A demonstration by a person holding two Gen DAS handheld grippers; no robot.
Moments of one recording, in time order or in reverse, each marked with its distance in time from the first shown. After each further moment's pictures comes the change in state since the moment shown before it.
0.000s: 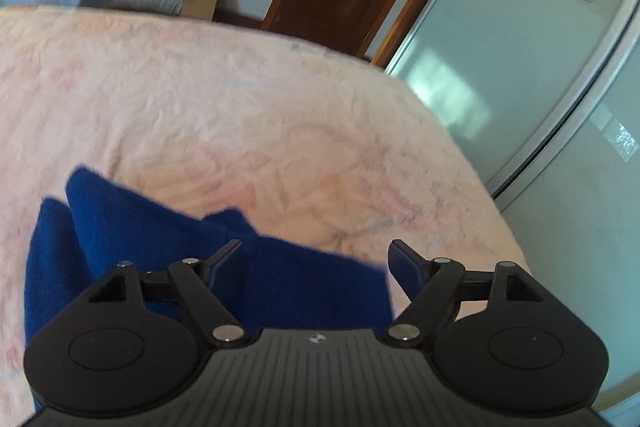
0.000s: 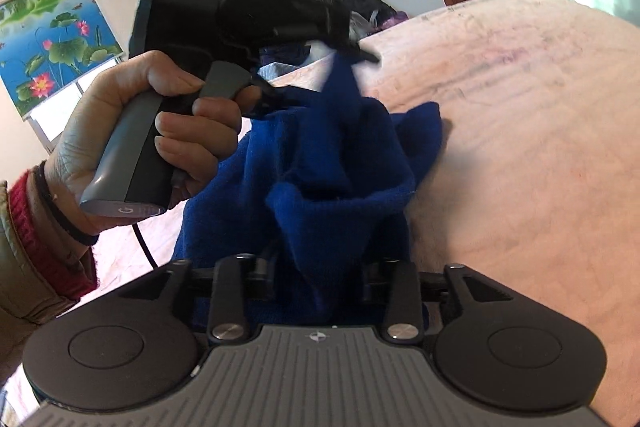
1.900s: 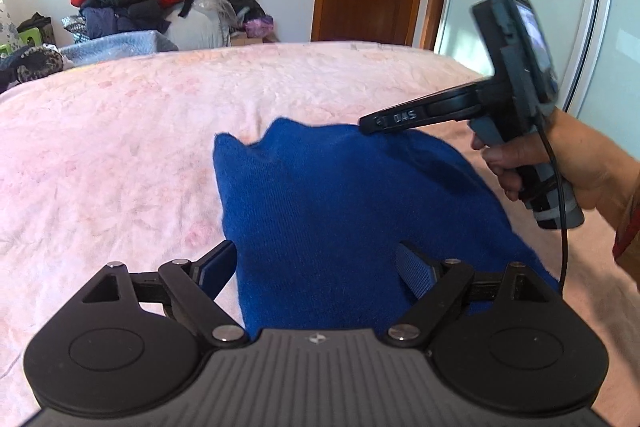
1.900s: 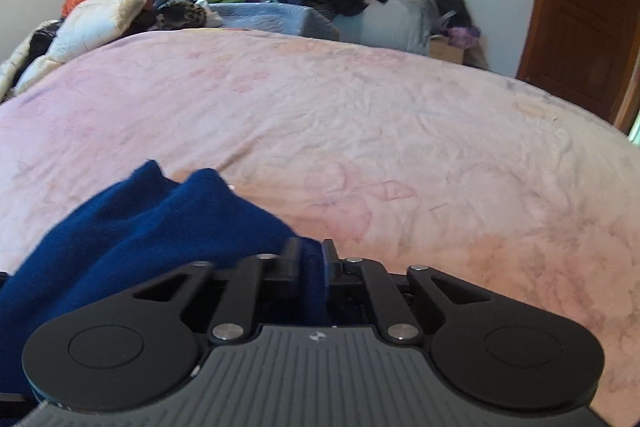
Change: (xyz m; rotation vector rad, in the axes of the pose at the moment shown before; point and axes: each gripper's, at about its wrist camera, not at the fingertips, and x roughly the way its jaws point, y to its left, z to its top) left arm -0.102 0.041 -0.108 0.209 -0.086 0.251; right arm 0.164 0.019 0.158 -0.548 0.152 -0.127
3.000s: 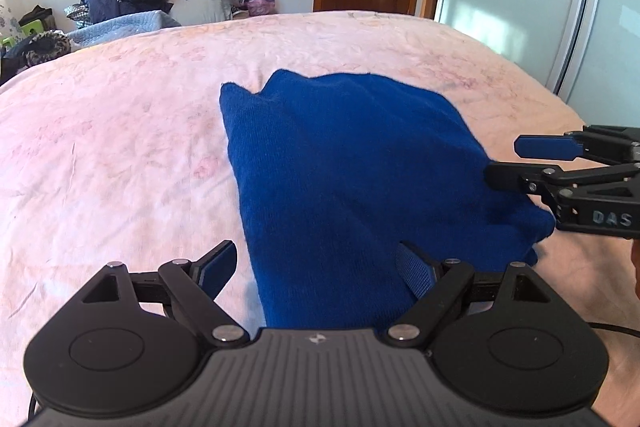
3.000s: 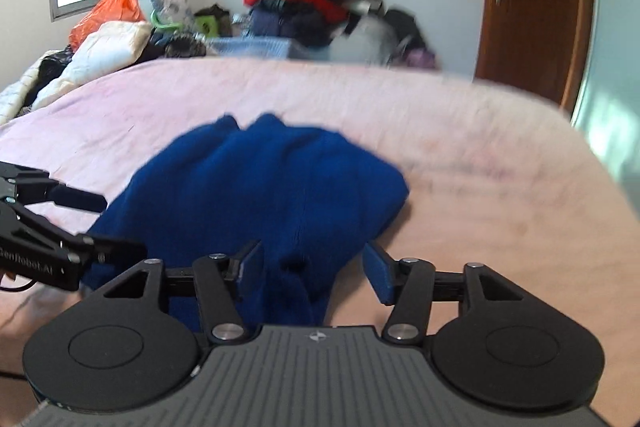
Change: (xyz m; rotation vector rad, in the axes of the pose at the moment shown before) left arm -0.021 -0.008 -0.036 0.032 0.094 0.028; right arm -0.161 0.065 -0.112 0.050 -0.106 -0.039
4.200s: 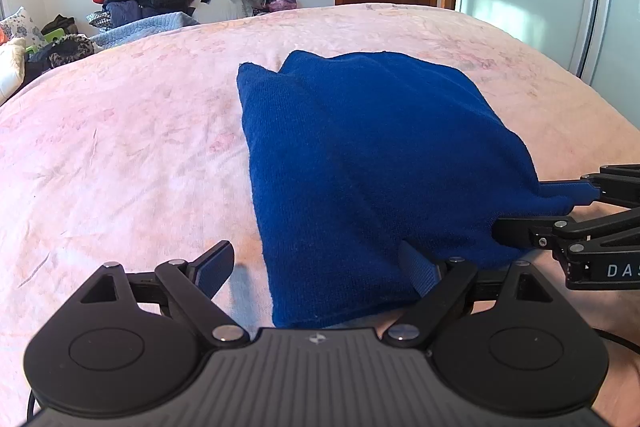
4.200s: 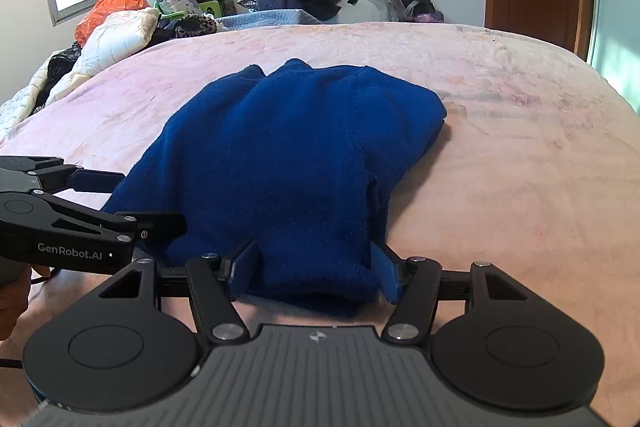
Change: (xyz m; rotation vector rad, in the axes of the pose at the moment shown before) left arm 0.003 -0.012 -0.023 0.016 -0.016 0.093; right arm 0.008 0.007 -0.040 0.118 0.104 0.058
